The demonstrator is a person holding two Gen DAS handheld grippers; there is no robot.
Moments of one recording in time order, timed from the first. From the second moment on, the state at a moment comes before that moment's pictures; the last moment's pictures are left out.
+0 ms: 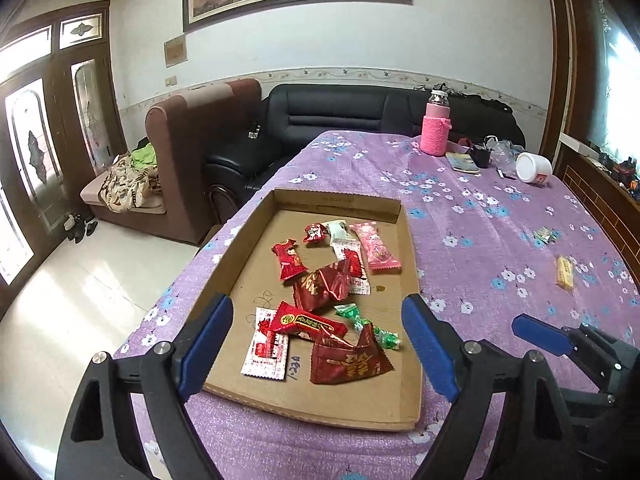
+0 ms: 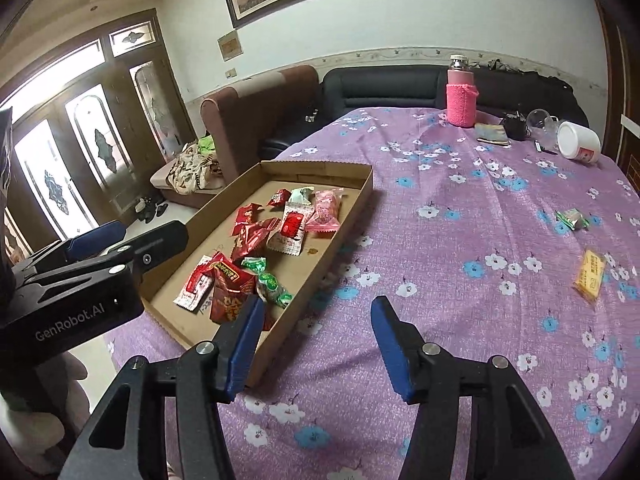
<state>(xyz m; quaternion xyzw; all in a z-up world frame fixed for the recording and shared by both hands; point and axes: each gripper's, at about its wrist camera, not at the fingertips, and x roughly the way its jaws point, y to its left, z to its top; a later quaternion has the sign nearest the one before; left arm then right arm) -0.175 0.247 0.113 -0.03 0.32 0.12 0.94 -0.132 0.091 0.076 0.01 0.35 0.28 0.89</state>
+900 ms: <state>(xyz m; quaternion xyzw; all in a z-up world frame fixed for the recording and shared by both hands) -0.183 0.232 0.110 -0.03 0.33 0.09 0.94 -0.140 0.078 0.073 0.02 0.36 0.27 0.89</state>
